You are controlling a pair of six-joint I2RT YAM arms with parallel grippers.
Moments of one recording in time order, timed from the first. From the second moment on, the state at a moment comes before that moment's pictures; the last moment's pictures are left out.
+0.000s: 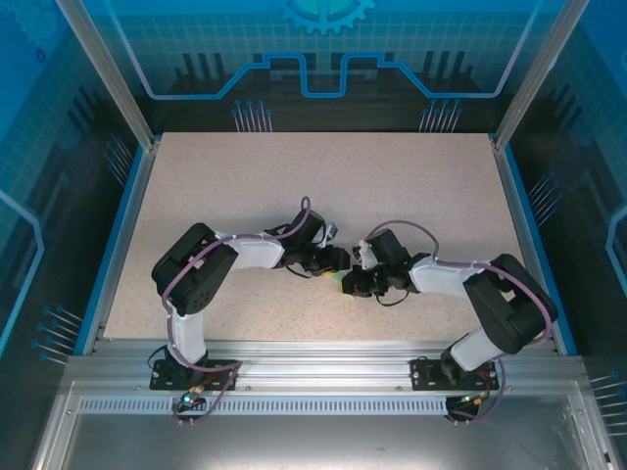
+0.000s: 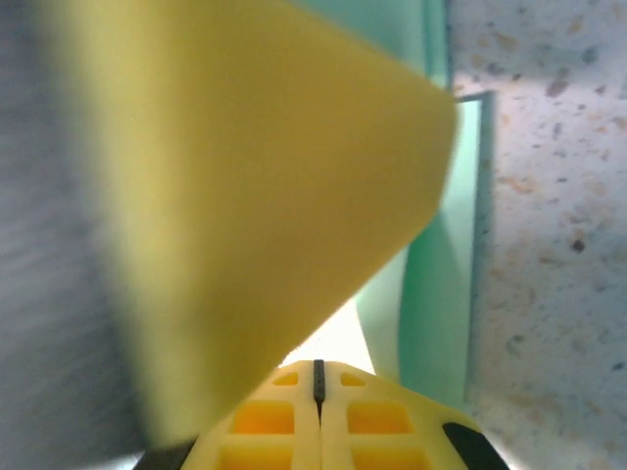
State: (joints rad) left arm -0.65 1.91 1.01 -0.03 0.53 -0.79; right arm 0.56 1.55 0.60 -0.08 -0.57 0.67
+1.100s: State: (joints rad) left arm -0.66 1.92 1.02 -0.05 0.57 -0.79; right arm 0.50 1.51 0.43 0.04 -0.67 0.67
